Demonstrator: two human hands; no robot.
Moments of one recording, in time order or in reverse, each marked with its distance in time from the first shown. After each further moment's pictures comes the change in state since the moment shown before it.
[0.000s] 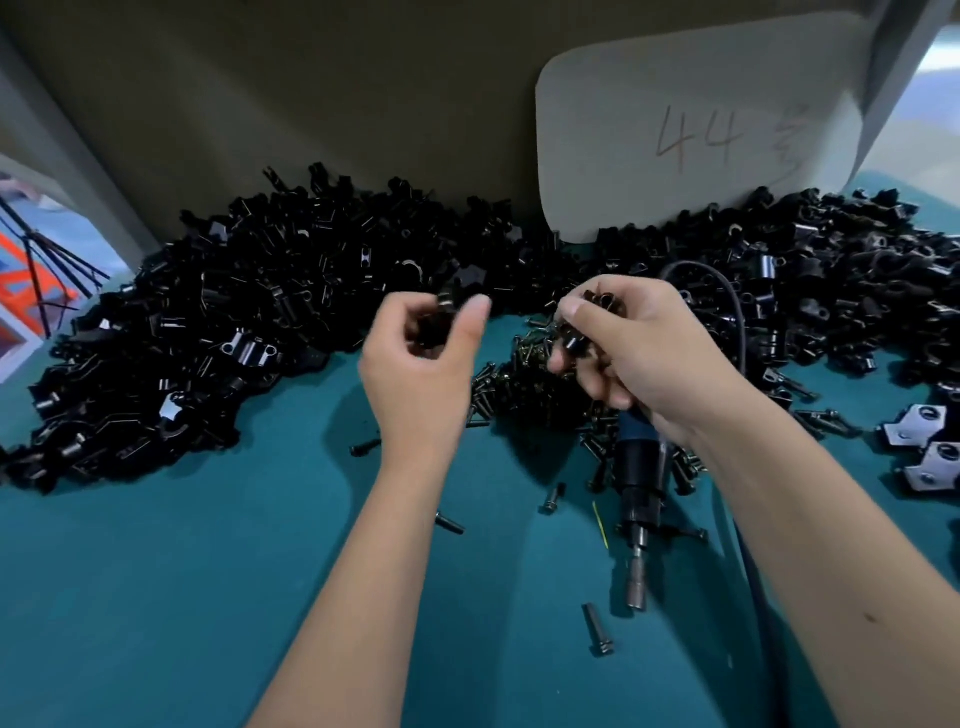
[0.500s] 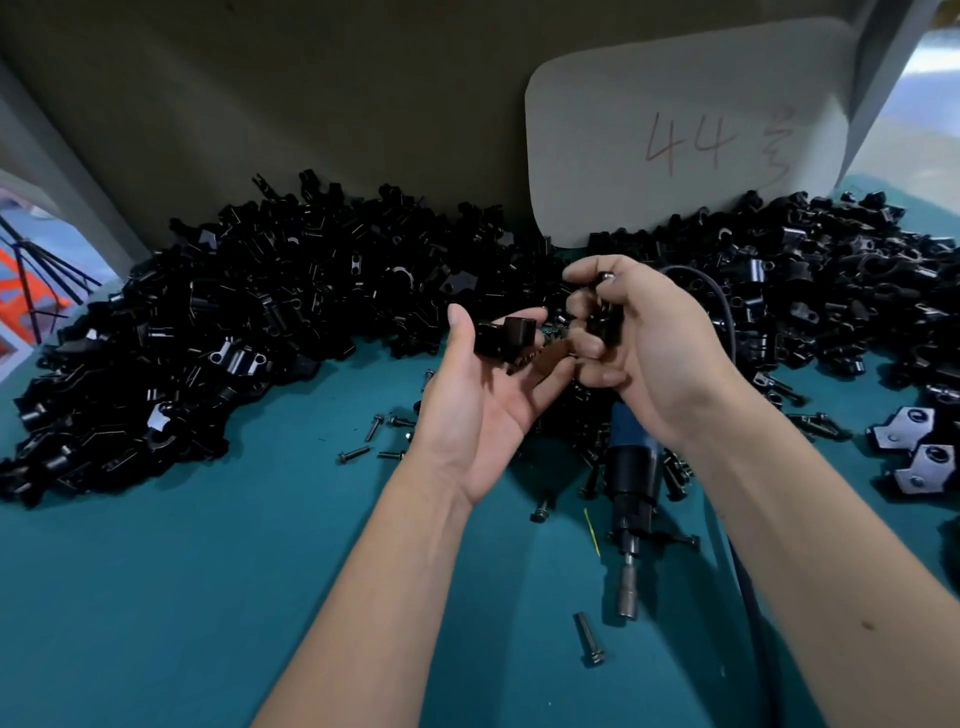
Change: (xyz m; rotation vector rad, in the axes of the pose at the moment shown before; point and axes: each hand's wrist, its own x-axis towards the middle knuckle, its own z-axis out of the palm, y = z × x) left_hand -0.019 0.026 0.023 -0.972 -0.514 -0.790; right_hand 0.004 -0.006 0.001 0.445 0.070 0.051
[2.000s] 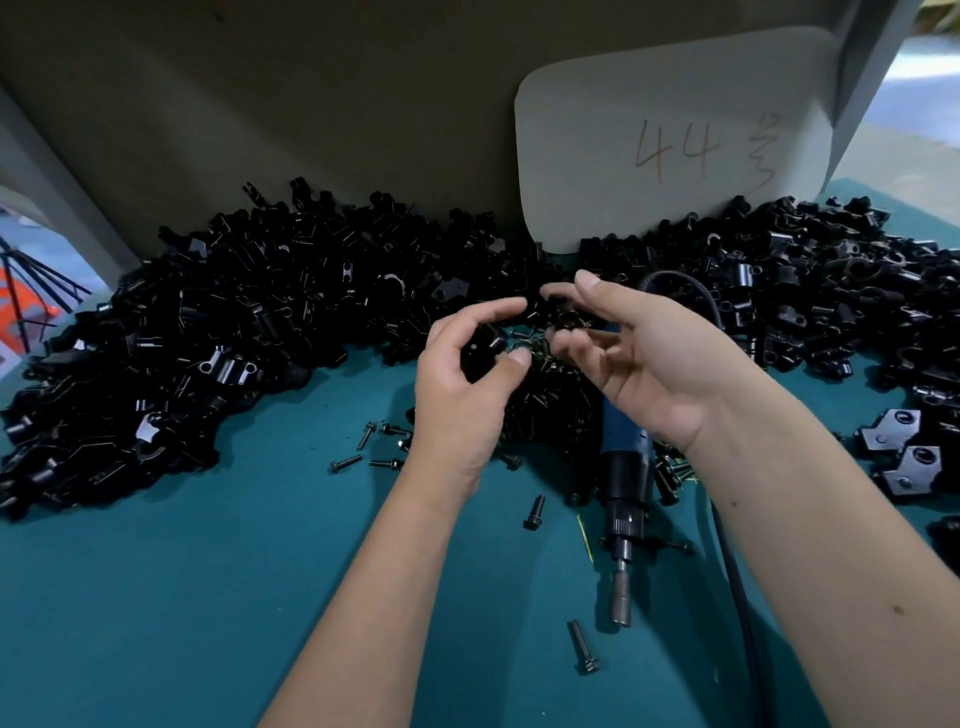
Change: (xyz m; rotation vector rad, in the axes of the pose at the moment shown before) left_hand 0.005 -0.005 -0.010 0.776 0.116 0.528; right_hand 0.003 -0.006 -0.016 0.195 0.002 0.226
